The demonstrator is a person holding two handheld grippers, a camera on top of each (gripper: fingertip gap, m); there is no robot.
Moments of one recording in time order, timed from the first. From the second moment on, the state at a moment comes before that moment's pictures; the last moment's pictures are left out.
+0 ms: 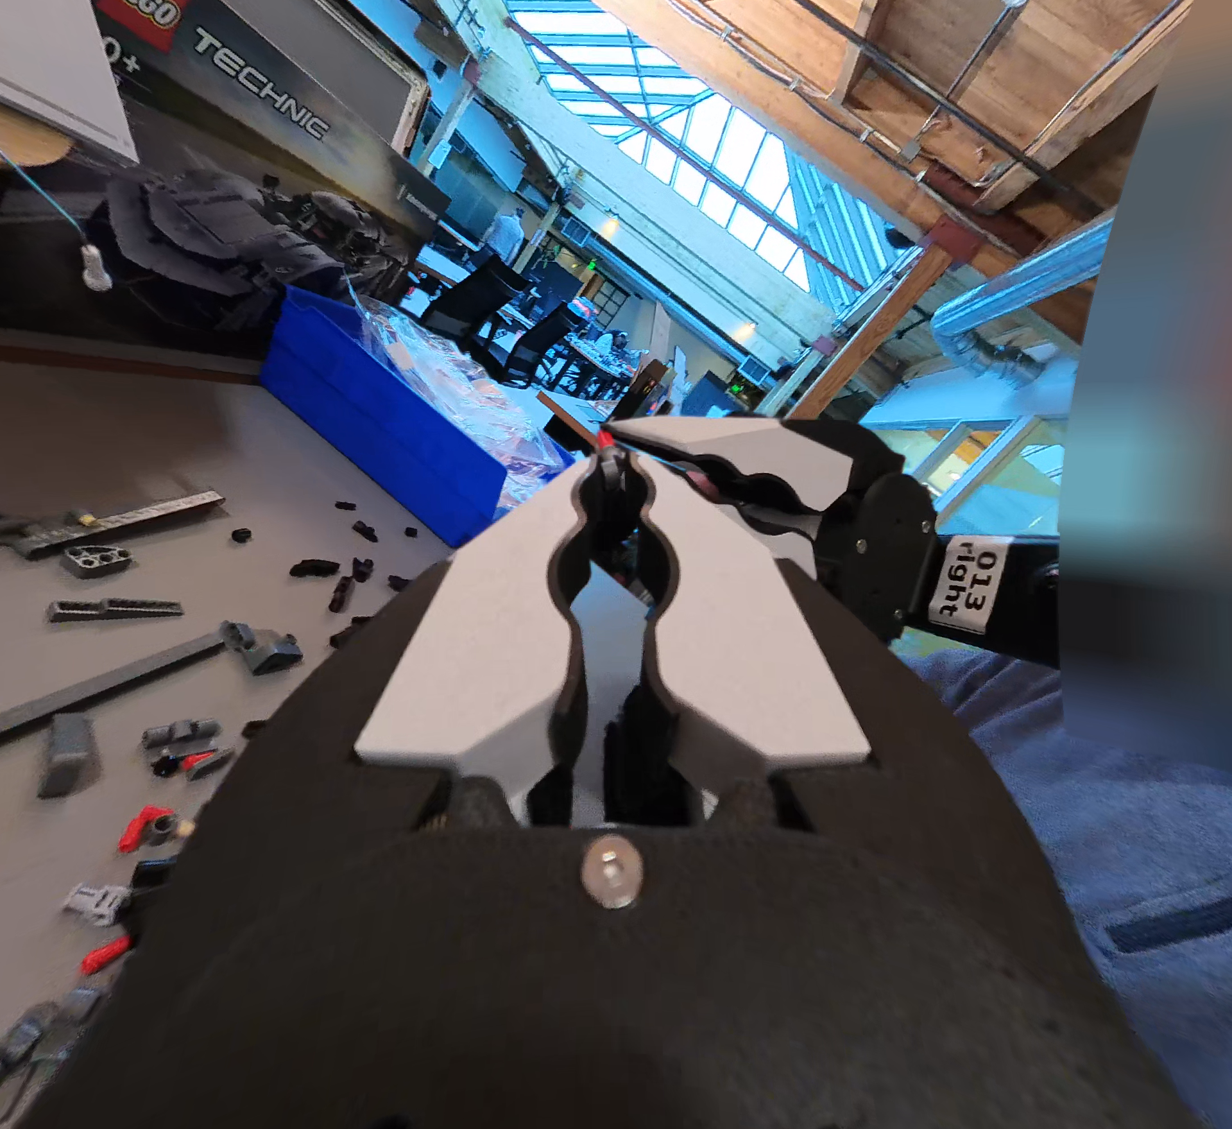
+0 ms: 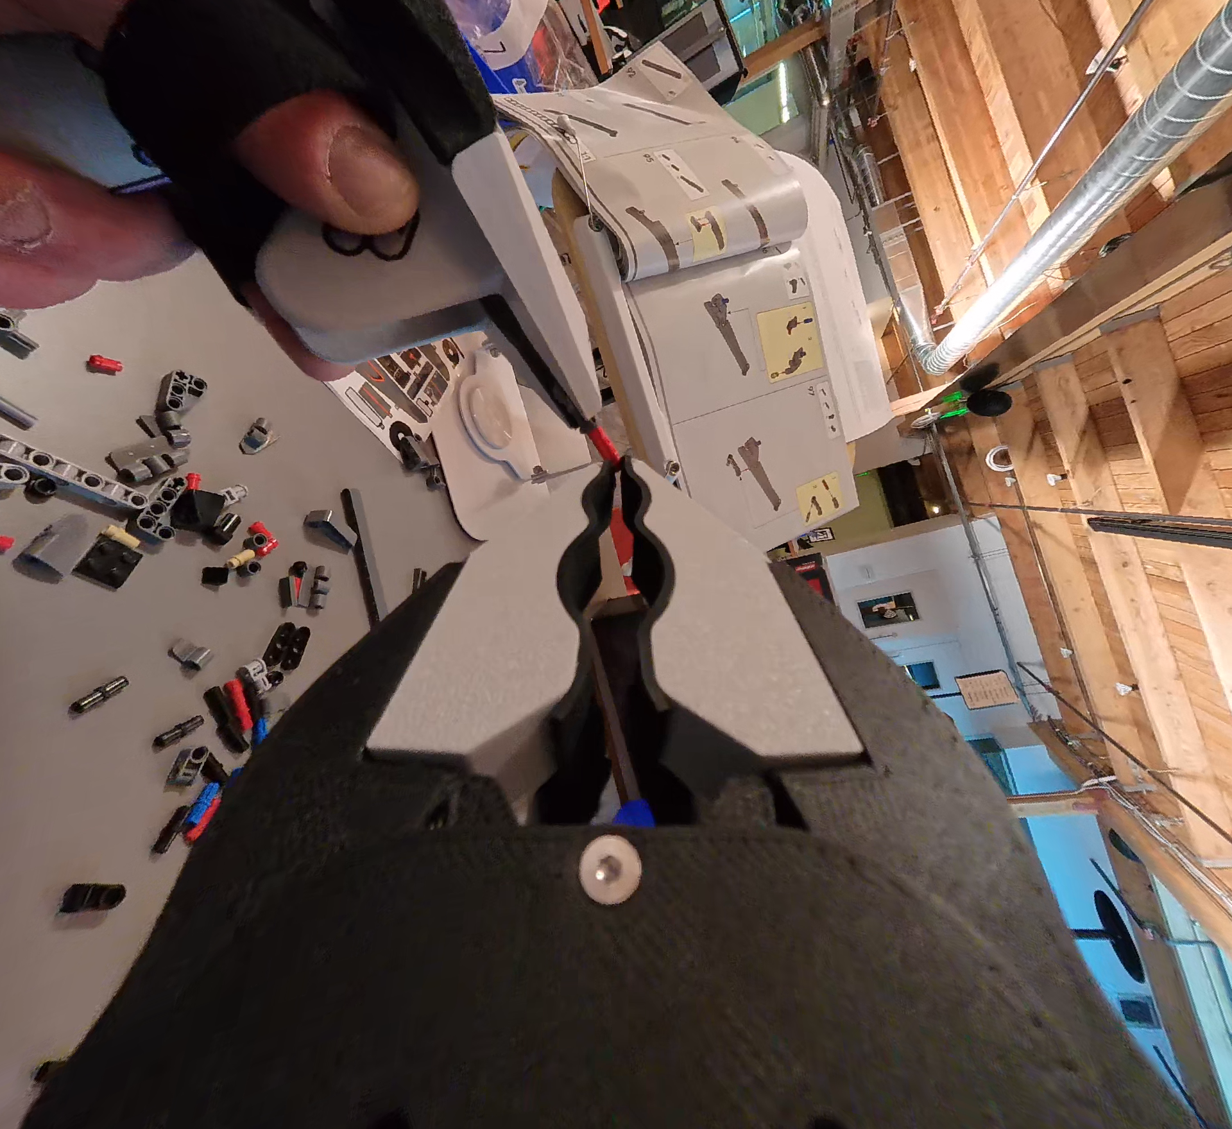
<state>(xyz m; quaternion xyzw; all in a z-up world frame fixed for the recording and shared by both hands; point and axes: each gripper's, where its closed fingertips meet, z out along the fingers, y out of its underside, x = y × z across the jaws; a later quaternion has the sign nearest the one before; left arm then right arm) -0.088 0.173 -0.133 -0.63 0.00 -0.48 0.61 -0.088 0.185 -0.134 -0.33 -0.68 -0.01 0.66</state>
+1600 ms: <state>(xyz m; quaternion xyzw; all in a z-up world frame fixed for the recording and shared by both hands) -0.079 0.175 -0.120 -0.59 -0.02 -0.54 0.60 -0.079 0.186 -0.125 -0.33 -0.66 0.01 0.68</state>
